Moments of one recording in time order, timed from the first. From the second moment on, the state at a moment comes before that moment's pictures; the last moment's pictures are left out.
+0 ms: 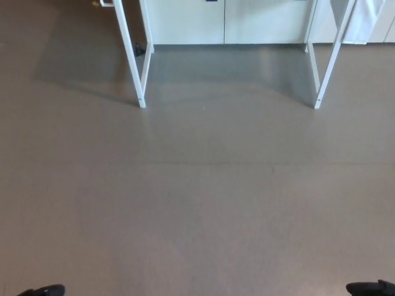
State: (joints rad) left_arm 0.34 0.41 0.16 0.24 -0.21 0.28 -0.44; right_arm 0.30 -0.36 -0.02 0.40 -0.09 -0.15 0.14
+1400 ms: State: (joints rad) left_arm 0.34 0.42 0.15 0.24 -0.20 0.25 -0.43; right_arm 0.30 -0.36 0.00 0.41 -0.11 -0.19 0.13
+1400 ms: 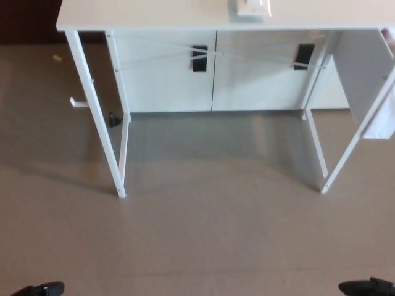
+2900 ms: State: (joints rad) left_arm 0.51 0.24 0.07 0.12 -0.12 0.13 -0.27; right_arm 0.38 -0.39 0.02 0.37 -0.12 -0.23 0.14
